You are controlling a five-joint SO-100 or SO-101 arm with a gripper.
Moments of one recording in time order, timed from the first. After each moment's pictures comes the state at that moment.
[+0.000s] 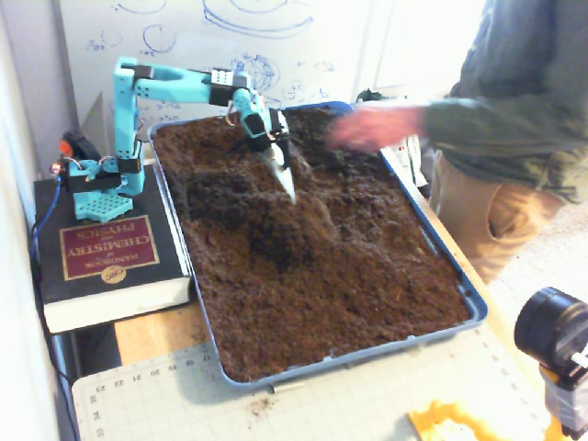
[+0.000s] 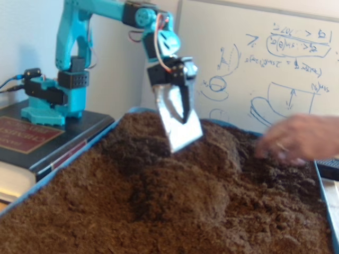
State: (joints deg) arm 15.4 89.5 98.1 50.4 -10.7
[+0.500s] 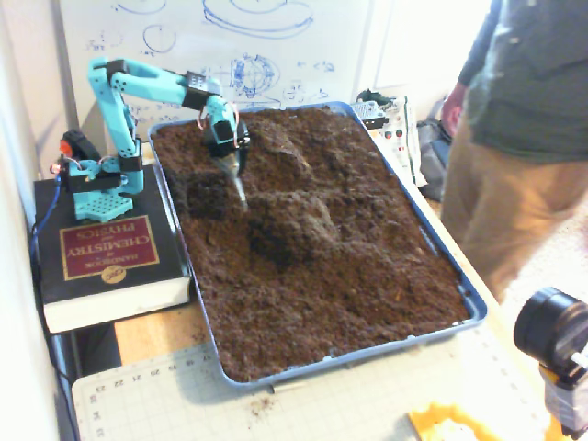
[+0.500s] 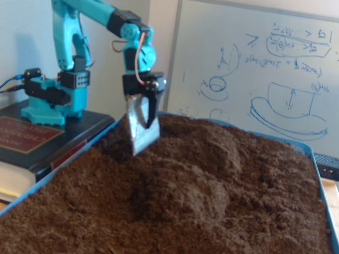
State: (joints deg) arm 6.3 106.3 128.3 50.4 -10.4
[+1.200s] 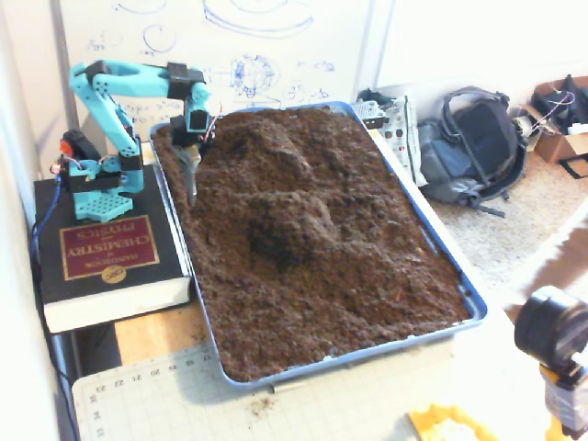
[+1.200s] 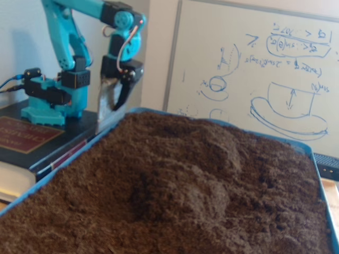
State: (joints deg) arm 5.4 112.3 129.3 82.1 -10.2
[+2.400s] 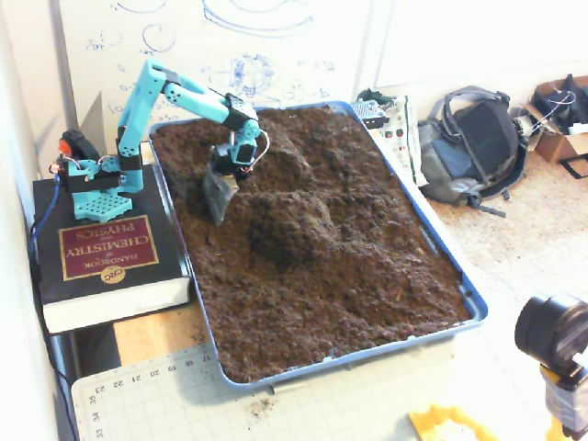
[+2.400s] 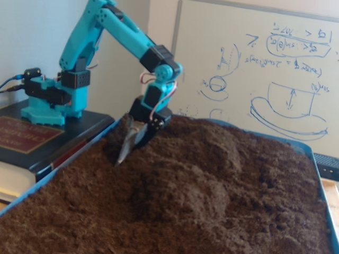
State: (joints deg) arm 5.3 63.5 98.1 67.3 -10.2
